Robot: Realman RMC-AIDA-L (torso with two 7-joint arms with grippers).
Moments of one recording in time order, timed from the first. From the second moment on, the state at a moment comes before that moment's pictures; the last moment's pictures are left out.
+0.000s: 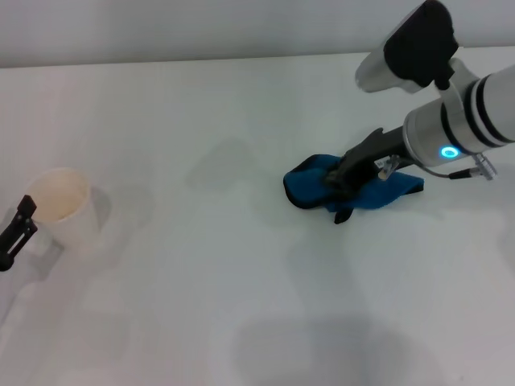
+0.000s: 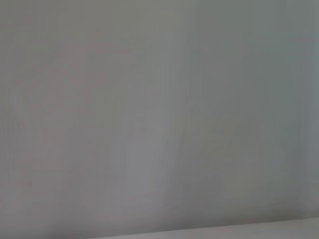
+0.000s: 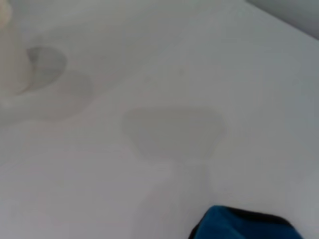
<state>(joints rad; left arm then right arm) -0.23 -2.08 1.36 0.07 -2.68 -1.35 2.77 0.48 2.01 -1.53 -1.19 0.78 1.13 -0.69</state>
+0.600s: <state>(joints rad) -0.23 -2.08 1.36 0.08 -2.68 -1.36 2.77 0.37 2.01 -1.26 -1.27 1.08 1.15 -0.93</state>
